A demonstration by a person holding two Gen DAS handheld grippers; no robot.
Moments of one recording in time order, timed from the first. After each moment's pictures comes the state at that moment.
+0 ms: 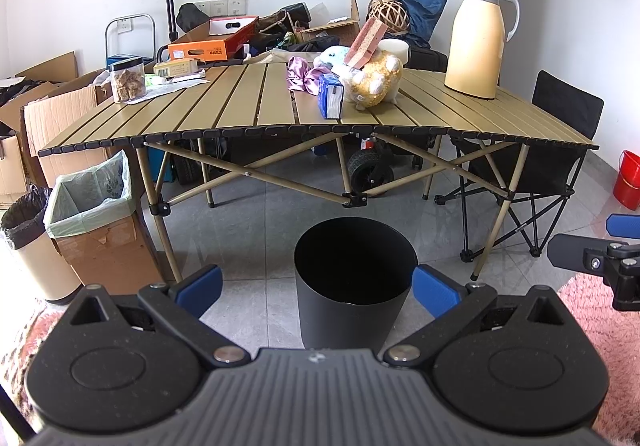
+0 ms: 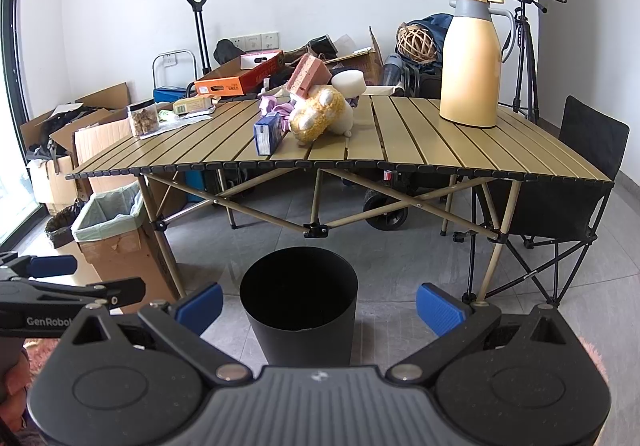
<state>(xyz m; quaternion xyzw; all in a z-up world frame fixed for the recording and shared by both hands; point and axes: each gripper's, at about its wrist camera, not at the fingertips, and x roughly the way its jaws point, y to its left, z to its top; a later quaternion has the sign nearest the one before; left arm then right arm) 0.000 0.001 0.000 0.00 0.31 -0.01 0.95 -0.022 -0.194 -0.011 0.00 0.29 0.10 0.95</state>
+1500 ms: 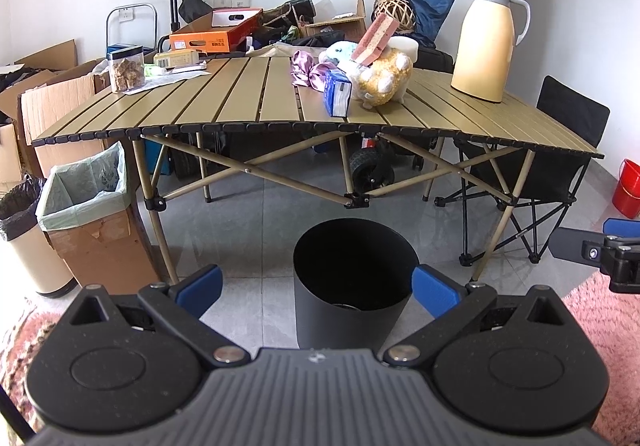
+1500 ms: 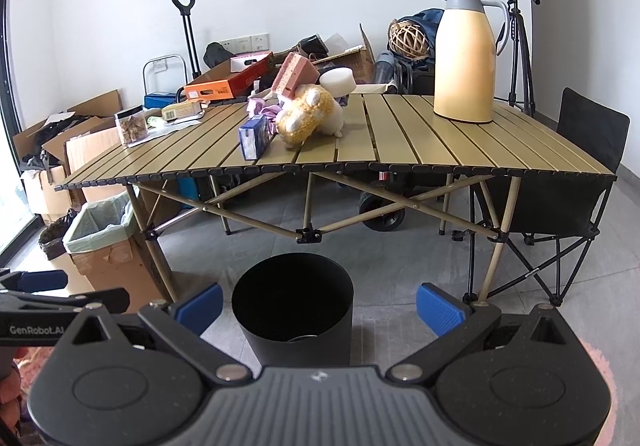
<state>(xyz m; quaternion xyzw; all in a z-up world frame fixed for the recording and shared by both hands) 0.021 0.012 -0.006 -0.02 0.31 -0.01 0.95 0.009 -0.200 -0.019 0.01 0.29 0.10 0.95</state>
